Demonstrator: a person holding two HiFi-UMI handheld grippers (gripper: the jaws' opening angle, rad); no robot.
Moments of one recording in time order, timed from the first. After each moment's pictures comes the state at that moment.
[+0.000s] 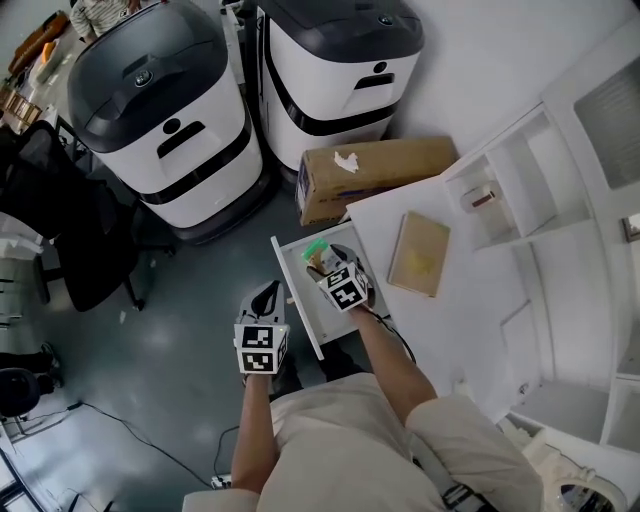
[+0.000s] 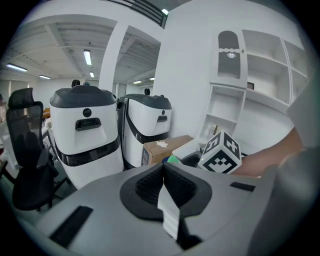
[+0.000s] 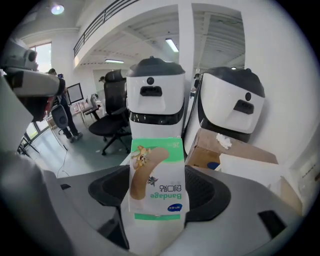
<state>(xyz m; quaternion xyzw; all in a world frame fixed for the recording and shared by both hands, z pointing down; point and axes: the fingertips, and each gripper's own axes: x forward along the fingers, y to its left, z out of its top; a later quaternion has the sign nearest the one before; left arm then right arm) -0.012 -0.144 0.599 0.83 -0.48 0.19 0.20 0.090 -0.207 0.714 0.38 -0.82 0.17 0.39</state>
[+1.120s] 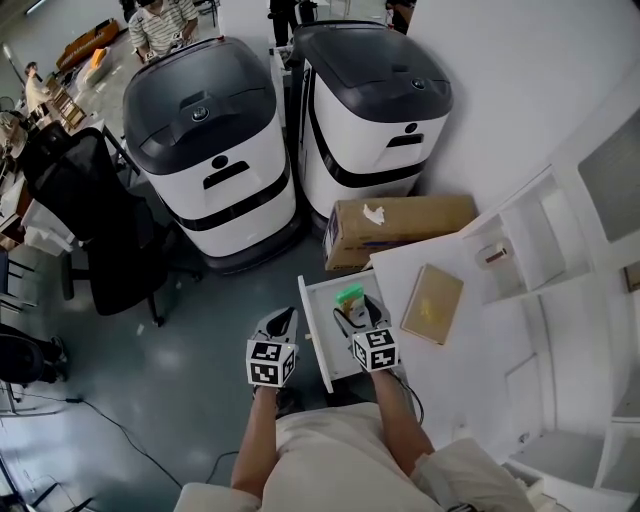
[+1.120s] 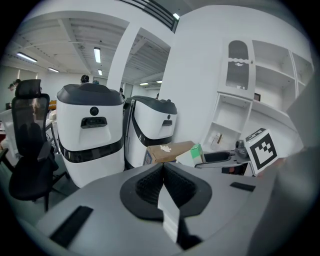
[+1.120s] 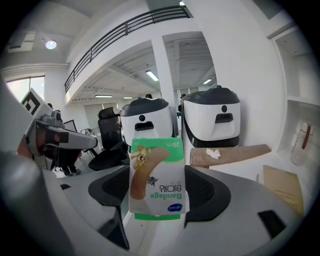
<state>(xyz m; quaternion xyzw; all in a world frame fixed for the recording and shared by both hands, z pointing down) -0.036 -0.156 0.583 0.82 -0.50 0.15 0.23 0.103 -0.182 0.619 0.46 -0.84 0.20 0.21</state>
